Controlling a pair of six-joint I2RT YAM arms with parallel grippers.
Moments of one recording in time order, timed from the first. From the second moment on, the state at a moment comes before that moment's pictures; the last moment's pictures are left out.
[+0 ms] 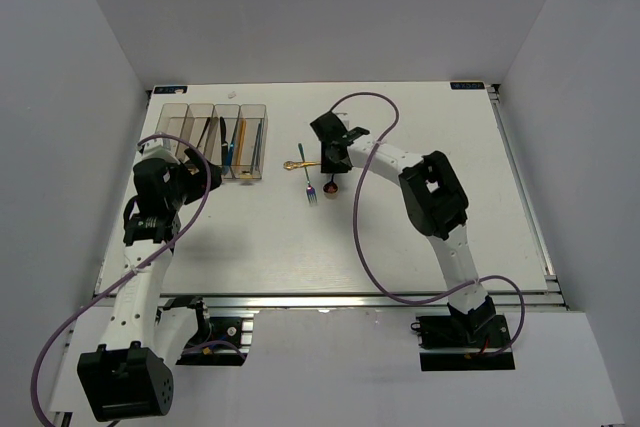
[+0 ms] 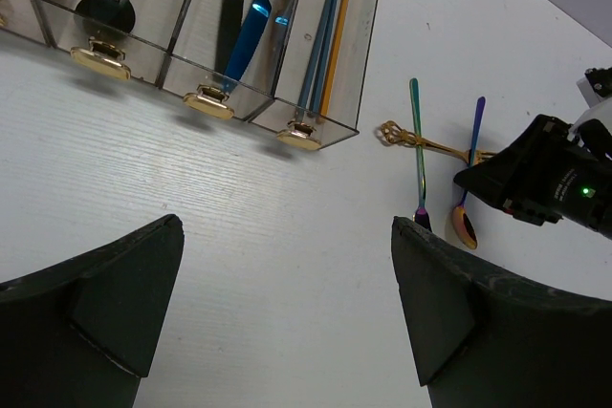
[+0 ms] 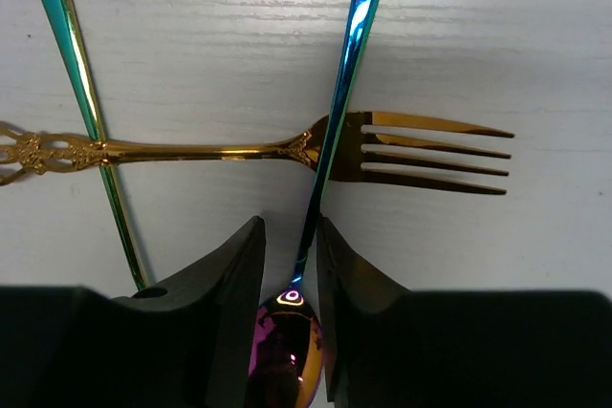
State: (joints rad) left arm 0.08 0.89 0.70 -0.25 0.14 -0.45; right arm 0.68 2.25 1.76 -0.54 0.24 0.53
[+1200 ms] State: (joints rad) left arm 0.06 0.89 0.53 -0.05 0.34 -0.63; right arm 0.68 1.91 1.30 -0.34 0.23 0.52
